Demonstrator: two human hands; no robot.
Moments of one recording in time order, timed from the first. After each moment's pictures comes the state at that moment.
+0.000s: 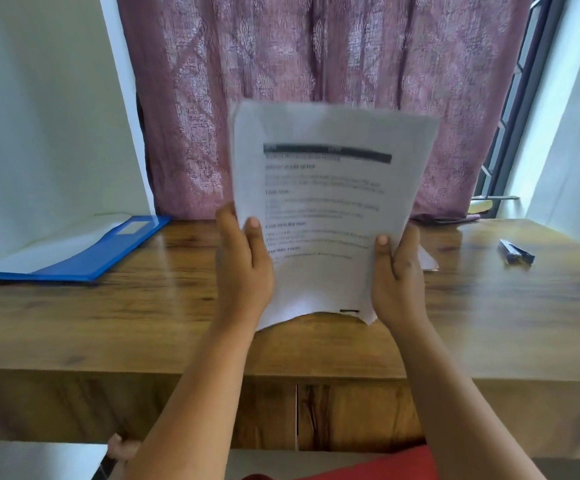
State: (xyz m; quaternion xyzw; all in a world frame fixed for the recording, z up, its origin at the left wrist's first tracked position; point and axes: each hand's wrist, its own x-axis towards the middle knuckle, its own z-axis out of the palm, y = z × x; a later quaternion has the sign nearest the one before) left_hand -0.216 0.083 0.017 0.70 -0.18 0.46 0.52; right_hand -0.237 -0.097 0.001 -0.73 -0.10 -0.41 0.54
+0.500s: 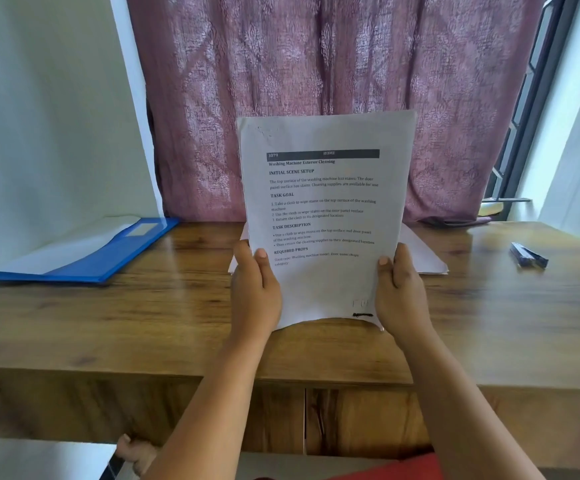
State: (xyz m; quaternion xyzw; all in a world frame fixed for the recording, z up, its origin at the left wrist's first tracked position) left_hand -0.206 0.083 -0.019 0.75 -0.11 0.38 0.53; right_hand -0.228 -0.101 -0.015 -0.79 -0.03 -0.34 0.52
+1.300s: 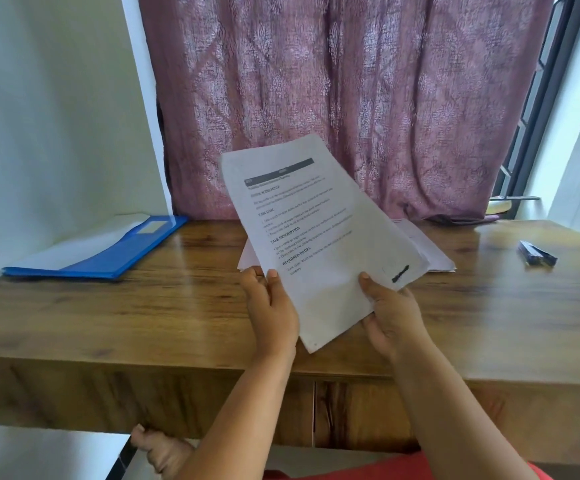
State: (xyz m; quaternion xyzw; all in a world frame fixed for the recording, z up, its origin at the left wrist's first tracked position) left_hand -0.219 0.064 -0.046 0.61 0.01 0.29 0.74; right_hand -0.235 -0.073 -0.026 -0.42 0.10 -0.09 0.90
